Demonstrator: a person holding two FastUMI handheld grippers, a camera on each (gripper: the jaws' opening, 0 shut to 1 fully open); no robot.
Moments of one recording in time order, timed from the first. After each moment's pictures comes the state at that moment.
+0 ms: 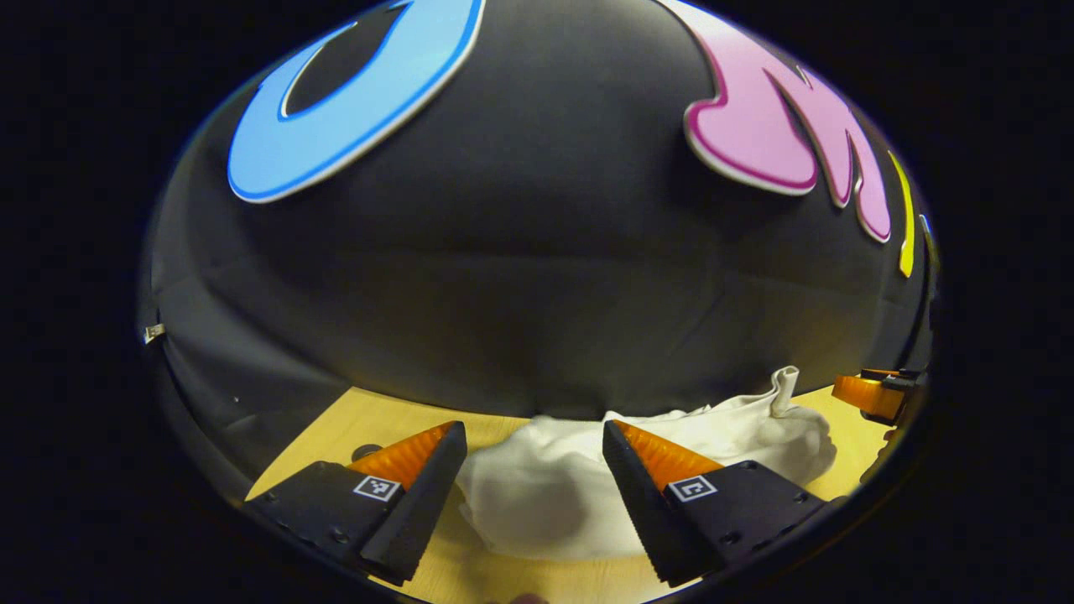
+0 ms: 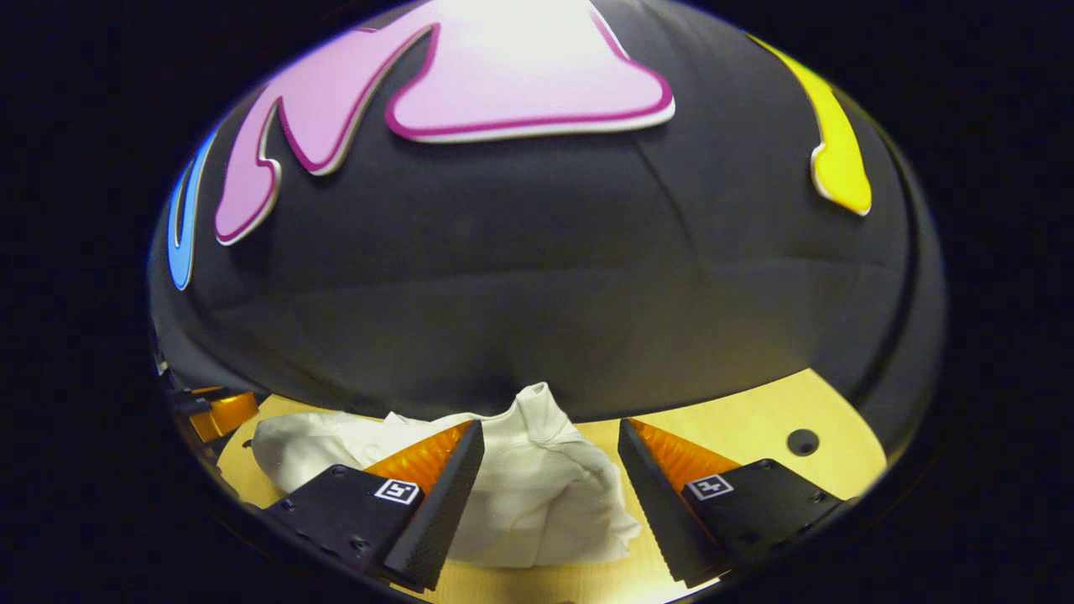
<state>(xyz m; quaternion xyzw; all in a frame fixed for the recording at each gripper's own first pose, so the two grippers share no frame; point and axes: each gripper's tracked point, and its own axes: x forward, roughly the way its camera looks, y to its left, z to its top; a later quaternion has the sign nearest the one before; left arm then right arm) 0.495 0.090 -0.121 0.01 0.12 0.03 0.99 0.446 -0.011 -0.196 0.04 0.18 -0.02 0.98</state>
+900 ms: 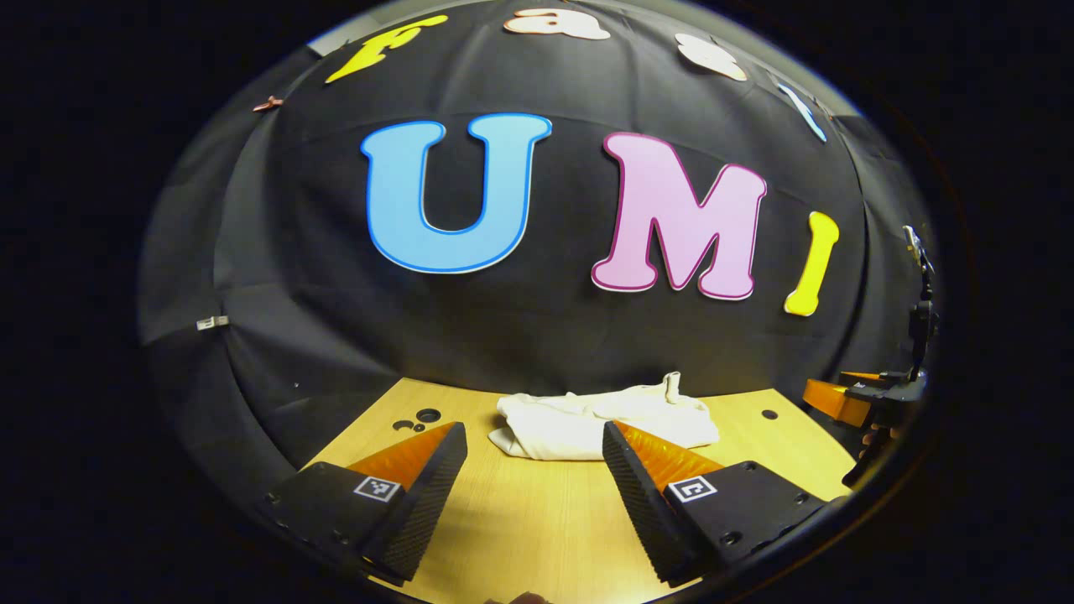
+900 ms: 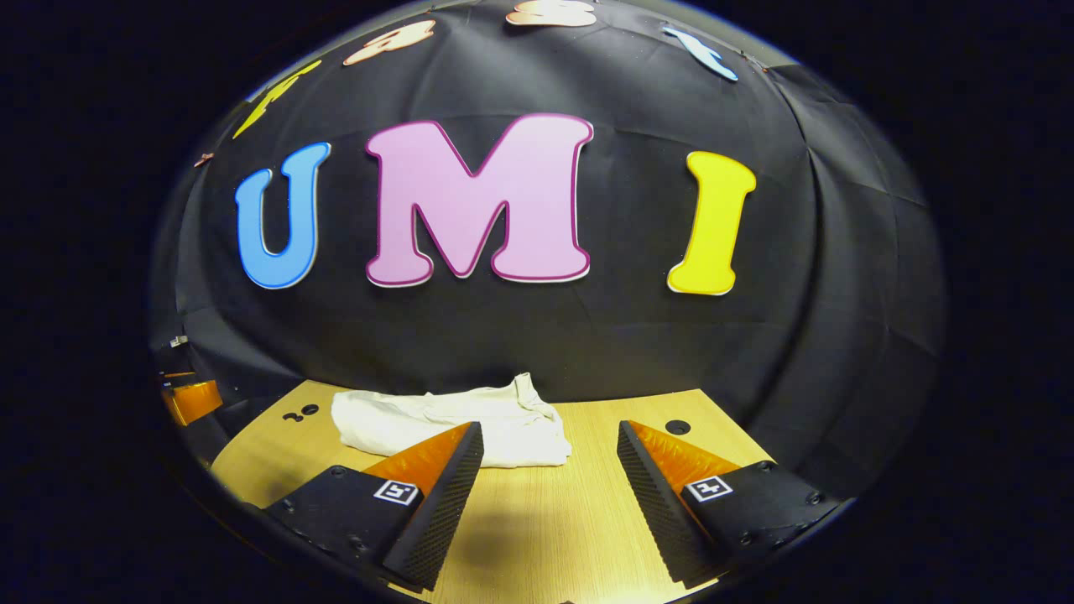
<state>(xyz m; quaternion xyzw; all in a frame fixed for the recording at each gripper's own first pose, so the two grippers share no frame) 0.187 0.094 -0.051 -0.04 0.07 -0.01 1.00 0.173 0.004 -0.066 -0.01 0.11 -0.06 0.99</state>
